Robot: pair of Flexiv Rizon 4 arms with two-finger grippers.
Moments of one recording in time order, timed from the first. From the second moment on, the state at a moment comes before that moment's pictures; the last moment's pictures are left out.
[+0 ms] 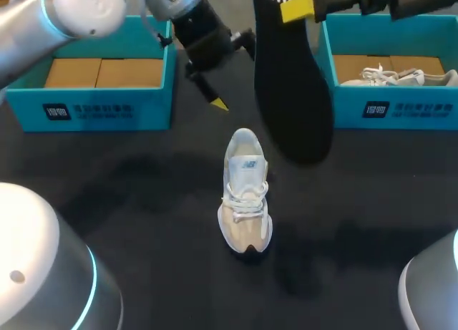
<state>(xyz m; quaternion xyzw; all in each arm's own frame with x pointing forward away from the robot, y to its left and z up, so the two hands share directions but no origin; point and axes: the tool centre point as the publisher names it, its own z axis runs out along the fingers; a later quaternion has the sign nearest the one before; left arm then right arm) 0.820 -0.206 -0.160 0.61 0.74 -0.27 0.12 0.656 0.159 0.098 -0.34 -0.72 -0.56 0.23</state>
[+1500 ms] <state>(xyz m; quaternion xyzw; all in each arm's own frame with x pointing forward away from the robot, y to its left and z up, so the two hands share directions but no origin) 0.775 -0.163 -0.042 0.58 0.54 -0.41 0.45 0.763 0.114 0.013 -0.56 -0.51 -0.47 0.45</state>
